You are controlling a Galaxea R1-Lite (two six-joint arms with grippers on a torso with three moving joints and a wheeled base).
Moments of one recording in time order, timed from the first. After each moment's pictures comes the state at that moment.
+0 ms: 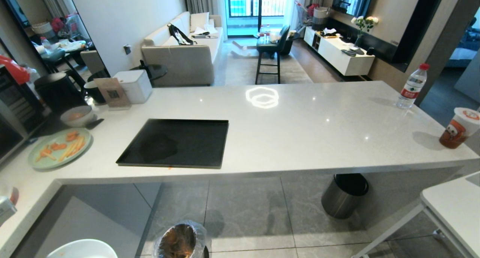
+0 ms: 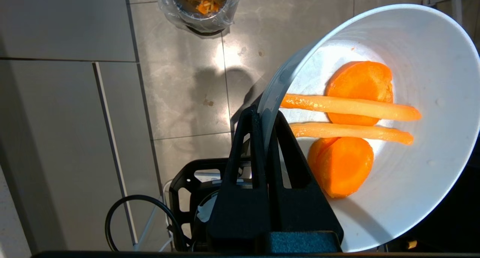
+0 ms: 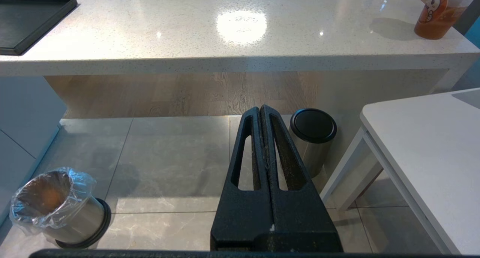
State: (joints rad) left arm -0.06 0.90 -0.68 0.74 -0.07 -0.03; right arm 0.00 0.00 0.00 0.00 0.01 -0.03
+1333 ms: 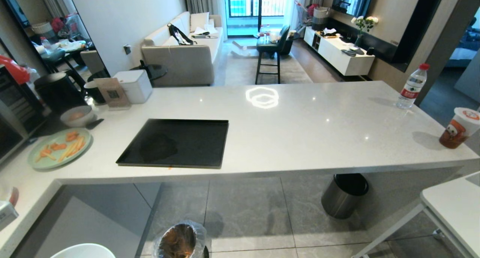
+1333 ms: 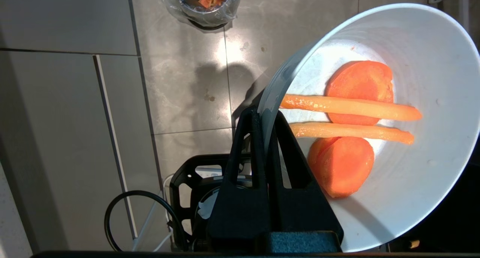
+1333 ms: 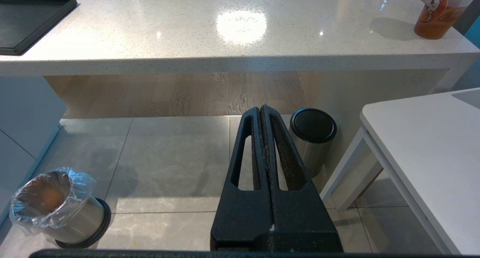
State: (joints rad) left arm -0.05 0.90 -0.66 0.74 -0.06 -0.03; right arm 0.00 0.00 0.00 0.00 0.01 -0.03
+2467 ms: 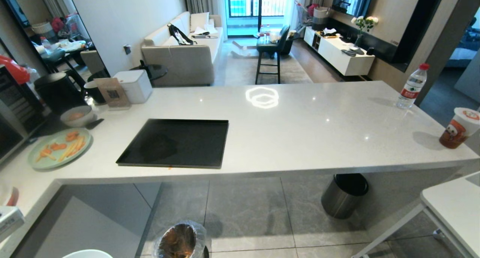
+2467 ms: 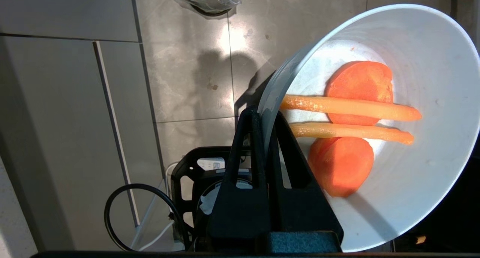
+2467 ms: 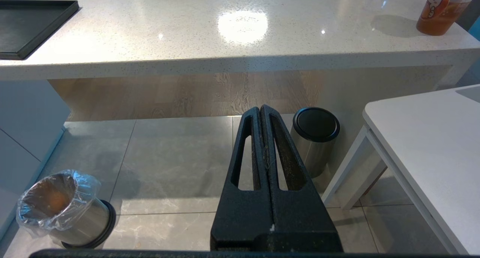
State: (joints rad) left arm -0.05 0.92 -0.63 0.74 -0.05 -0.03; right arm 0.00 0.00 0.00 0.00 0.00 -0.01
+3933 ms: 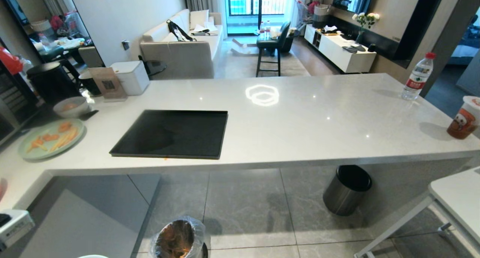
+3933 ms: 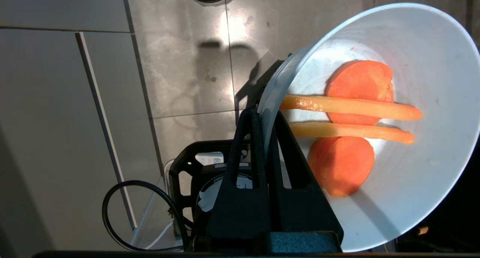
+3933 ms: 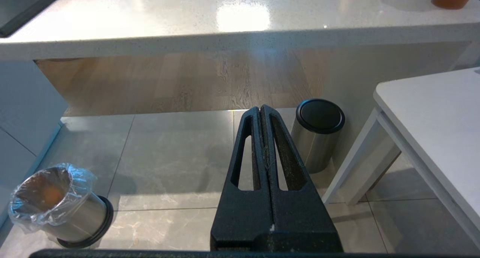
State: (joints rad) left arm -0.07 0.94 -0.61 0.73 -0.05 -0.04; right arm 0.00 0.00 0.00 0.00 0.00 0.00
